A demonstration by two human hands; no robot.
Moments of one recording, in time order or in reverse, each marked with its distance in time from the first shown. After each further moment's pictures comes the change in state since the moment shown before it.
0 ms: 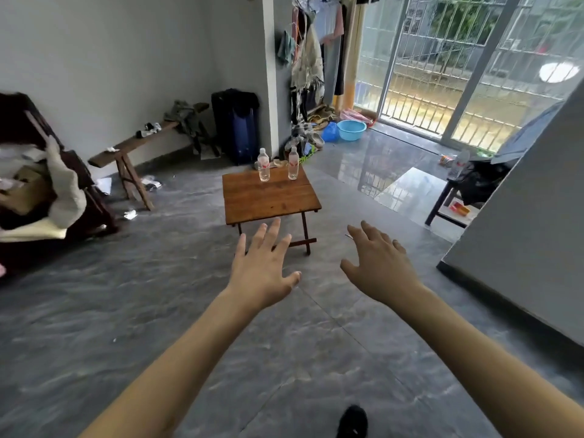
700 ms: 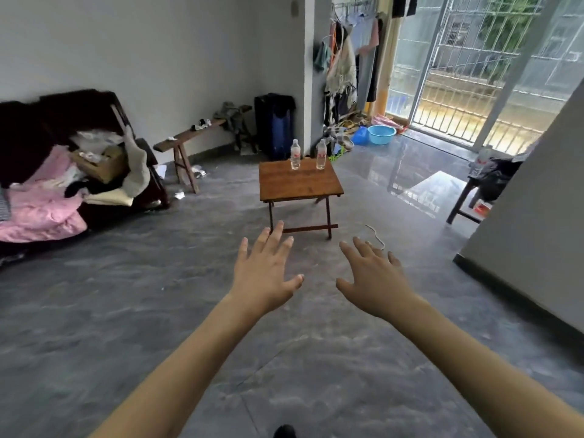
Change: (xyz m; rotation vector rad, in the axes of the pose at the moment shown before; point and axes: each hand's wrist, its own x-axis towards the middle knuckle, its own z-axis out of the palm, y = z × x) left_hand -0.264 0.052 0.040 0.016 0.076 -0.132; right_hand -0.247 -0.009 0.030 -0.080 -0.091 -0.202
